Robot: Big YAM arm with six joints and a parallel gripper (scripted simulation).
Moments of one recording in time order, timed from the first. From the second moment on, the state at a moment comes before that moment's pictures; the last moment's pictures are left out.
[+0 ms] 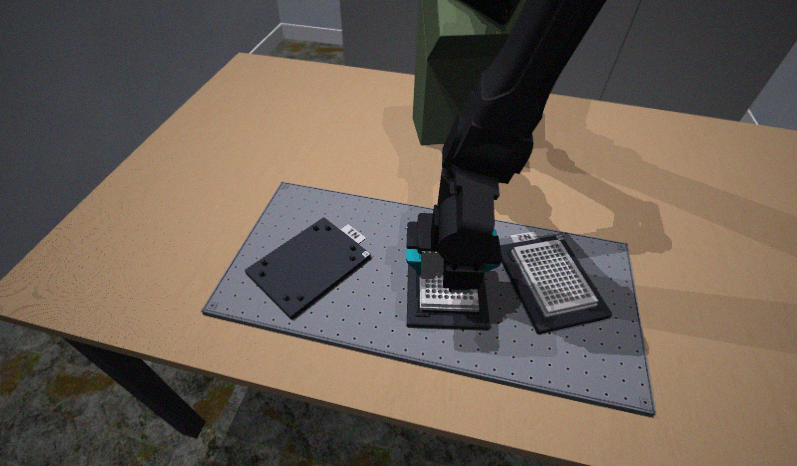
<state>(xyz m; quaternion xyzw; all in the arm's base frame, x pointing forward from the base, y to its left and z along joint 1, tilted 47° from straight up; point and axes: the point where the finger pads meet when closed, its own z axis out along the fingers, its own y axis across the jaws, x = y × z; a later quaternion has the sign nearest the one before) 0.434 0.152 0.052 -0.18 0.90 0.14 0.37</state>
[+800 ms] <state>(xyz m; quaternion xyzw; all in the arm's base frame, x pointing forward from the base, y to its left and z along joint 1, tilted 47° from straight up) 0.436 0.153 0.049 -0.18 0.90 0.14 0.37</state>
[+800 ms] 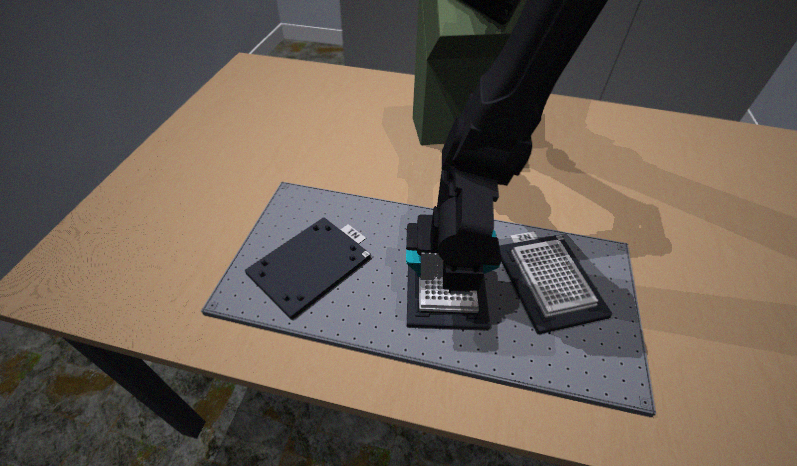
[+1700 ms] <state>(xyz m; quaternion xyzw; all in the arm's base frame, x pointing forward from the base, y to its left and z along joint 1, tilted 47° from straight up) 0.437 0.154 0.047 -0.18 0.90 0.14 0.37</state>
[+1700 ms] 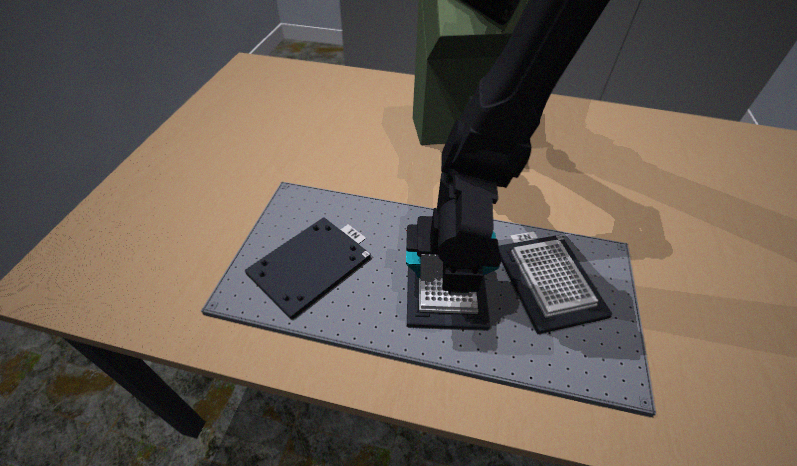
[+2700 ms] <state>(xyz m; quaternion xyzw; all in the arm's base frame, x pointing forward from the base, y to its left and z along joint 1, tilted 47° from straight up) 0.439 0.155 0.045 -0.18 0.90 0.14 0.37</state>
